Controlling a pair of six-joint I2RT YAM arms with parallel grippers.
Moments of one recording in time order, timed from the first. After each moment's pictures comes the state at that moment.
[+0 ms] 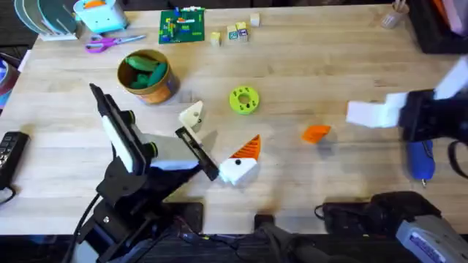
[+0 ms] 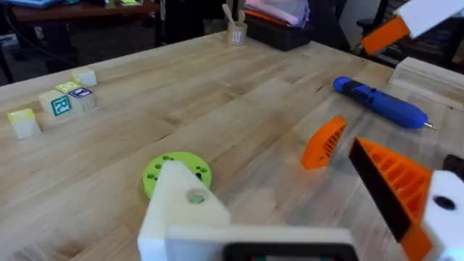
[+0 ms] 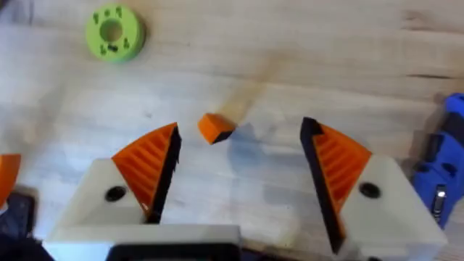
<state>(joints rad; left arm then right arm) -0.62 0.01 0.01 -0.06 0.26 -0.11 0.05 0.71 0.92 -1.11 -0.18 0.02</state>
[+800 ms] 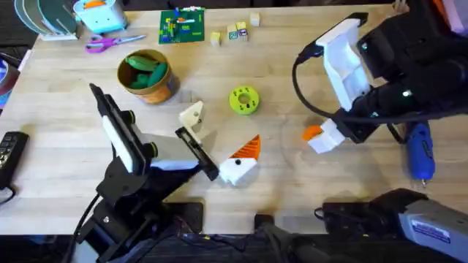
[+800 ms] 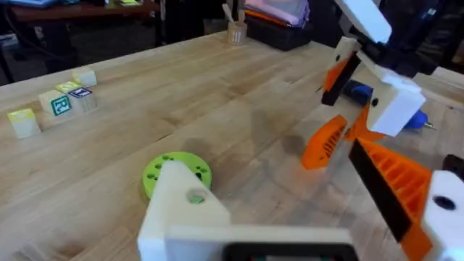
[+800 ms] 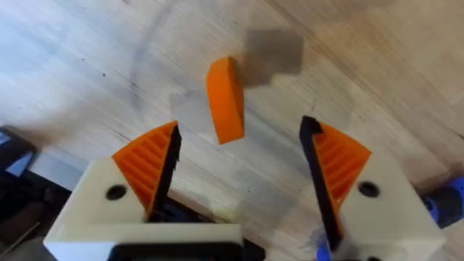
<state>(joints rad) -0.62 0.01 0.01 -0.06 0.26 -0.11 0.34 1.18 0.92 -1.13 -0.06 -0.32</state>
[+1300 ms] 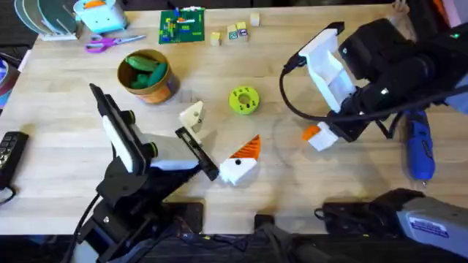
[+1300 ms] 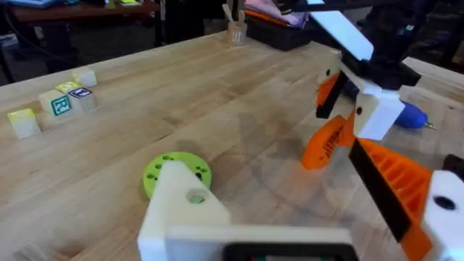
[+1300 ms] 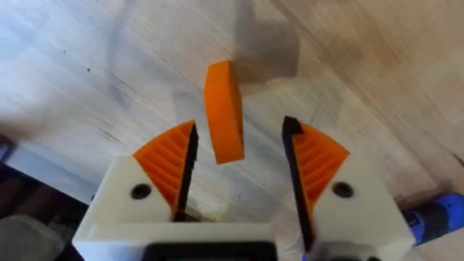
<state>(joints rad) -0.62 0.01 0.01 -0.06 0.26 -0.11 0.37 1.27 0.92 -1.10 -0.03 -0.38</state>
